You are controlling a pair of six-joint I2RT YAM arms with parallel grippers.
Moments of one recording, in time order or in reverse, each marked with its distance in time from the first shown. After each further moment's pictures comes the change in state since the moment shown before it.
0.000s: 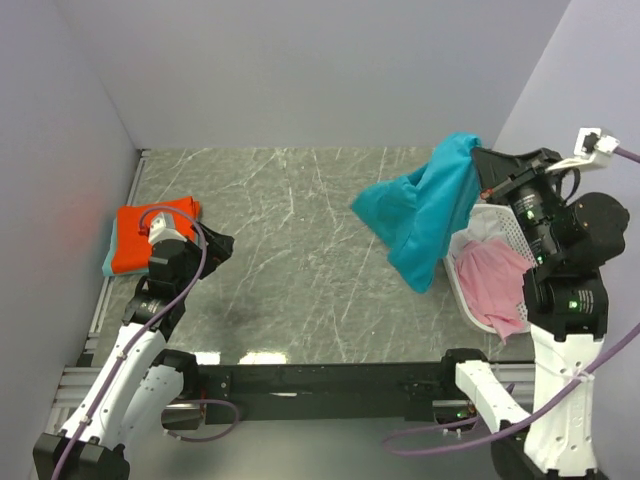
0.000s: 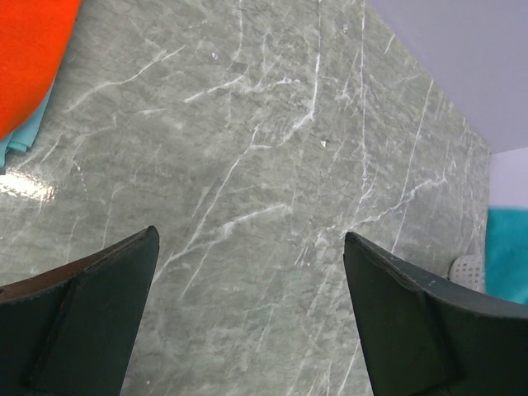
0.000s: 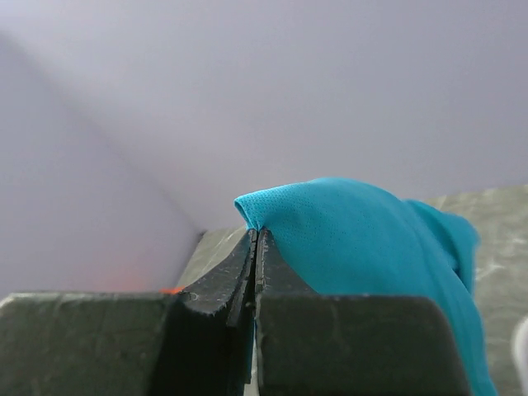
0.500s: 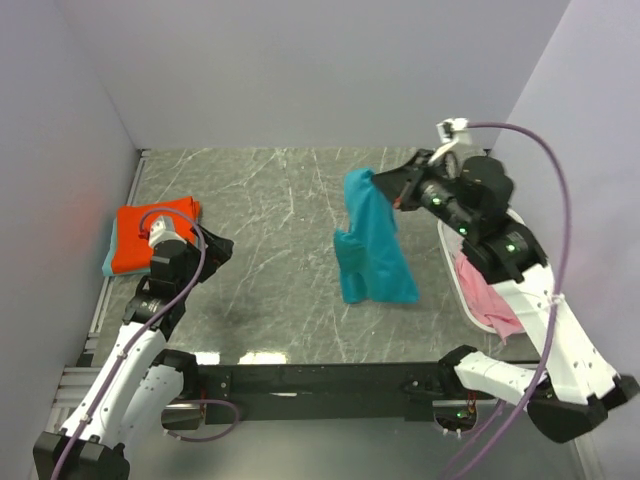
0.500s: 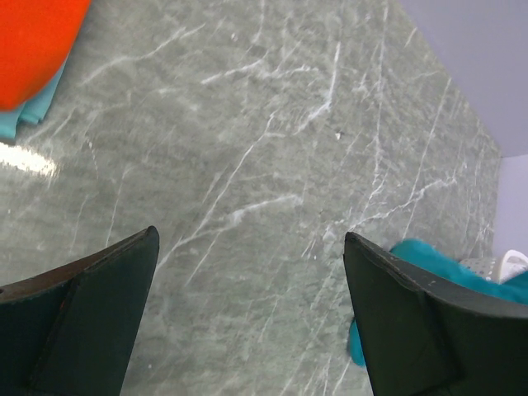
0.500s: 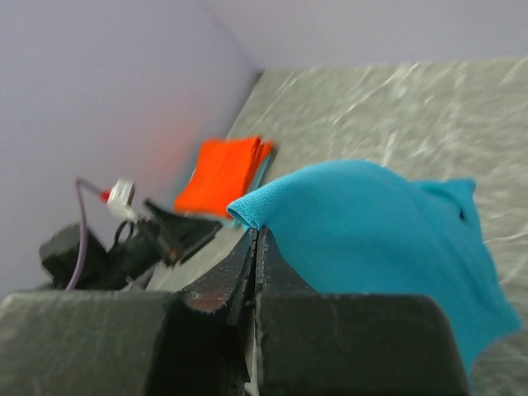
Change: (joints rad) left arm 0.000 0.002 0.000 -0.039 -0.011 -0.036; right arm 0.511 0.196 -0.048 -0.025 0.085 -0.018
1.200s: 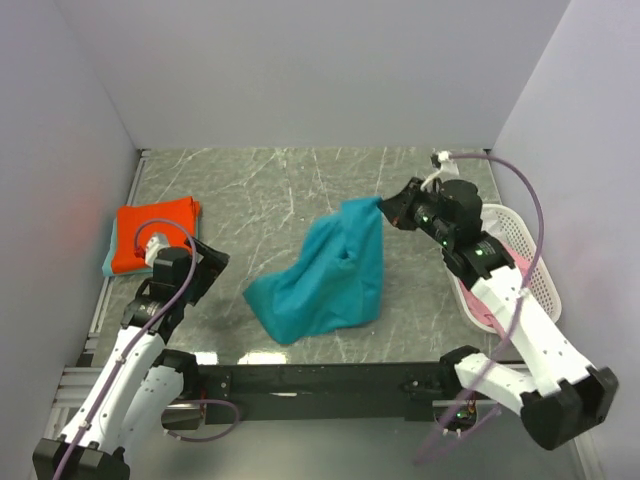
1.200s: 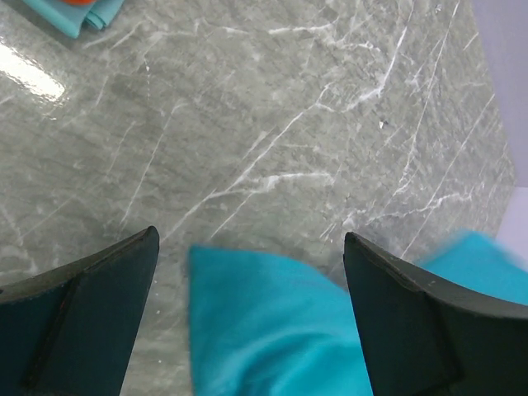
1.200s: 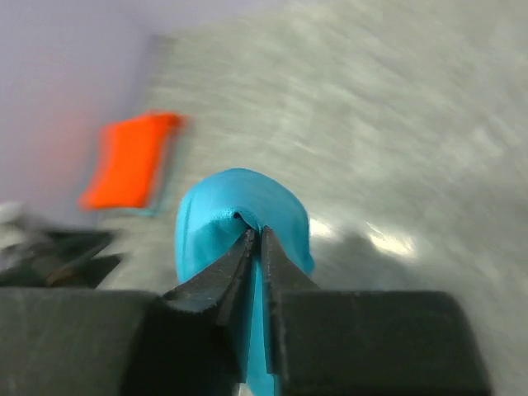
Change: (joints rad) left arm 0.000 -0.026 -0.004 -0.213 -0.037 -0.199; right arm -0.065 -0.015 -0.338 0.181 0.011 -0.015
